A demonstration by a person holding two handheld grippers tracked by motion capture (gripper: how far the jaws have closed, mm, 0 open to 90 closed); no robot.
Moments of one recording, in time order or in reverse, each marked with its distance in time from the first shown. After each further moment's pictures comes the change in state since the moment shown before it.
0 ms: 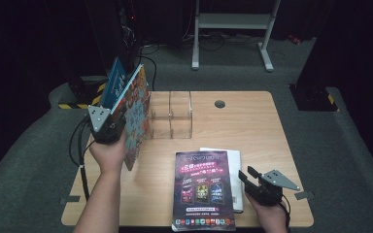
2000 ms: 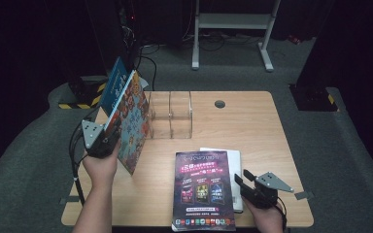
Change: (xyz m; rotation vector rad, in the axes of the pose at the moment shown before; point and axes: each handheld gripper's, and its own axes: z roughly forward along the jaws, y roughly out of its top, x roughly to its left) left arm 0.022 -0.033 -0.022 0.011 -0.035 0.024; right arm 0.011 -0.007 0.004 0.035 0.008 -0.023
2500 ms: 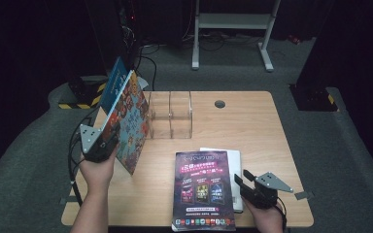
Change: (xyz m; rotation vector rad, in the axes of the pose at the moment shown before) left arm 0.007 -0.009 -0.010 0.016 -0.013 0.026; right arm 0.001 0.000 0.000 0.003 0.000 -0.005
